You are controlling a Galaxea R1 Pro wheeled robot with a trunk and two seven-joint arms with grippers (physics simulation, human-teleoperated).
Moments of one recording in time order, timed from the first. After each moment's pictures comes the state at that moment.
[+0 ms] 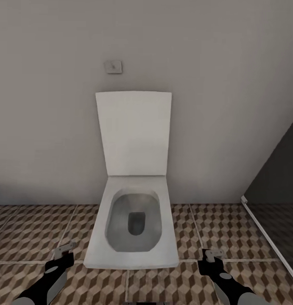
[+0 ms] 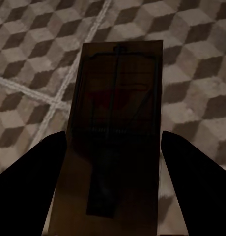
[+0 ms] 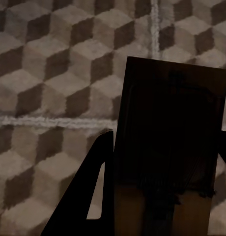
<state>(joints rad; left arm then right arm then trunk) -0.52 0.20 -0.25 -0.39 0.53 -0.06 0.31 -0.60 -0.07 -0.11 -0.12 0.17 -0.19 0.01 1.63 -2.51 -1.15</state>
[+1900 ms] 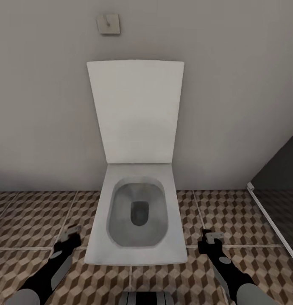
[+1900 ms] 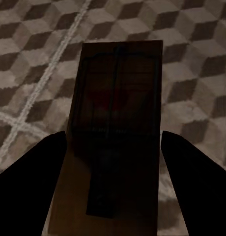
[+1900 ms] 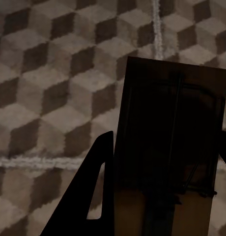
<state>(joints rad) -0.52 0.19 -0.20 -0.58 0.53 -0.04 0.28 -0.60 -0.07 -0.11 -0.32 0.16 -0.19 0.01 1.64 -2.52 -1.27</state>
